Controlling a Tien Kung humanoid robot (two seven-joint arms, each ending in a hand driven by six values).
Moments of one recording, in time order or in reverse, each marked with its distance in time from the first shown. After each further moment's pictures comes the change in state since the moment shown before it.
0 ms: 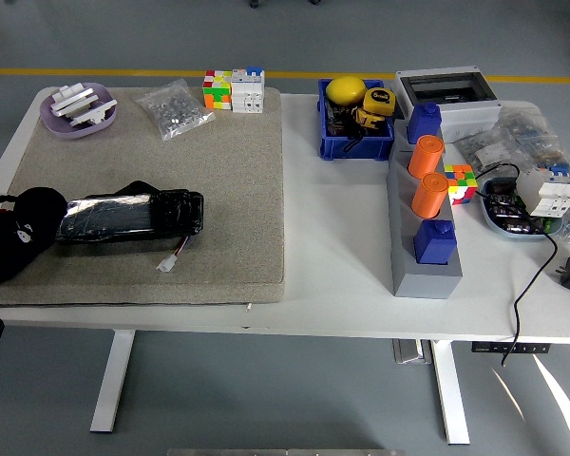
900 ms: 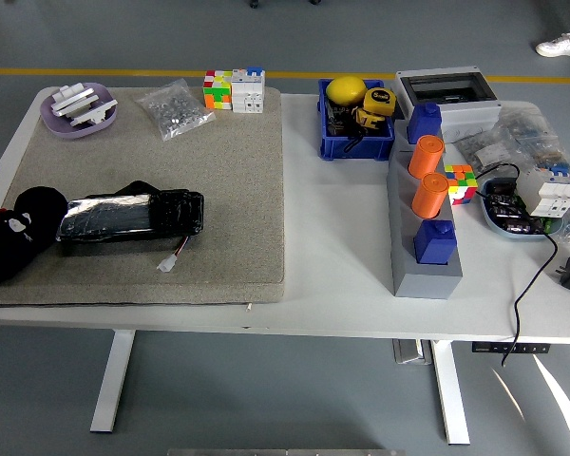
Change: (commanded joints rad) left arm 0.184 -0.003 -0.032 -0.339 -0.282 -0.065 -0.061; right arm 0.001 -0.007 -0.009 0.000 0.004 -0.013 -0.019
